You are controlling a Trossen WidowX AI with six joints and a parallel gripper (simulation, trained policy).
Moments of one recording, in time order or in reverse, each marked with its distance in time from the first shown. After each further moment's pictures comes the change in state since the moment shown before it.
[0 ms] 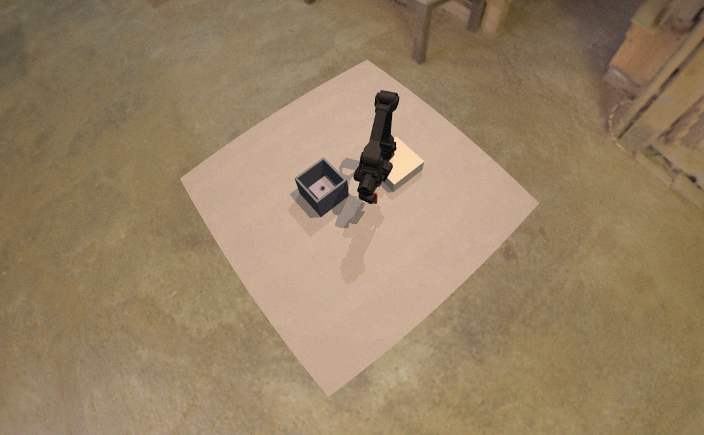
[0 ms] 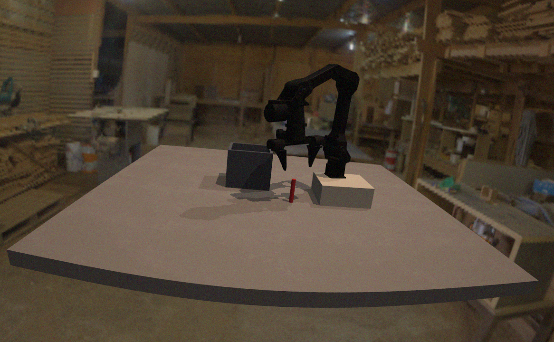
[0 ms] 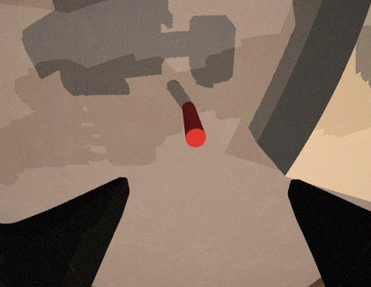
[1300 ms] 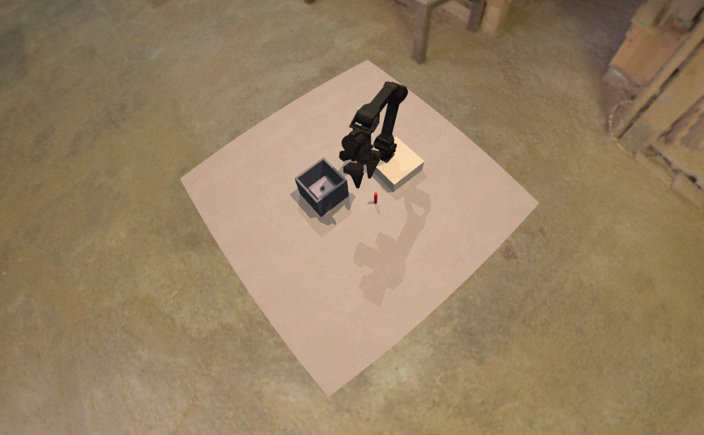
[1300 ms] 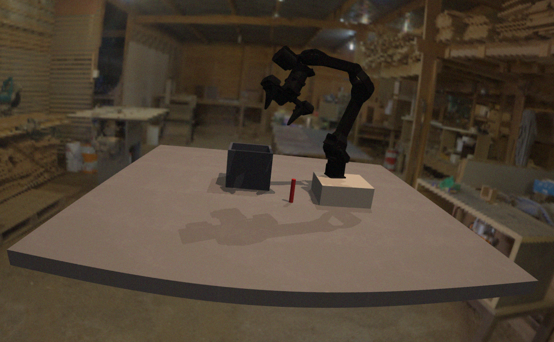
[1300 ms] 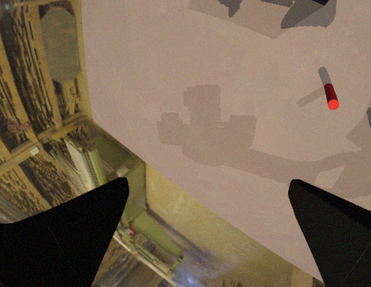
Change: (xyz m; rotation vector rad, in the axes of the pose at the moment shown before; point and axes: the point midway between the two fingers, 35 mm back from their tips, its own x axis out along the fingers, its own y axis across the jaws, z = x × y) arm -0.162 0.042 0.011 -0.074 0.166 0.633
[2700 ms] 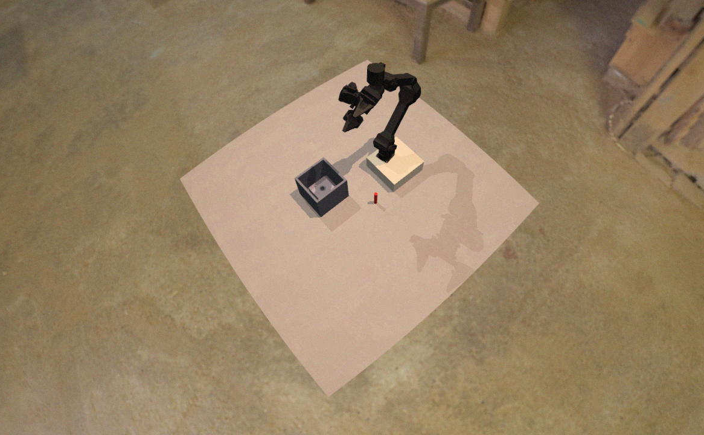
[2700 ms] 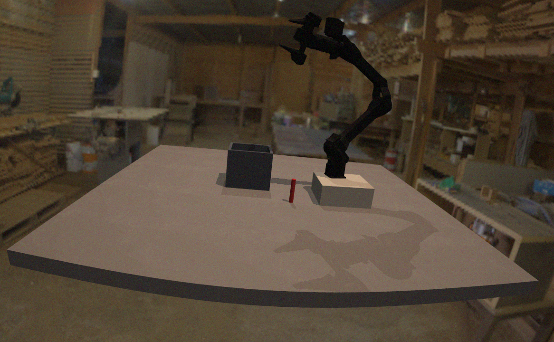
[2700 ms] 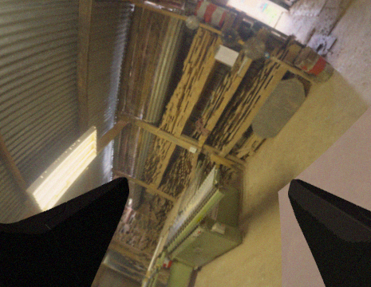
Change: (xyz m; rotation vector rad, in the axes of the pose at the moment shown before) arm -0.238 0.095 -0.019 -0.584 -0.427 1.044
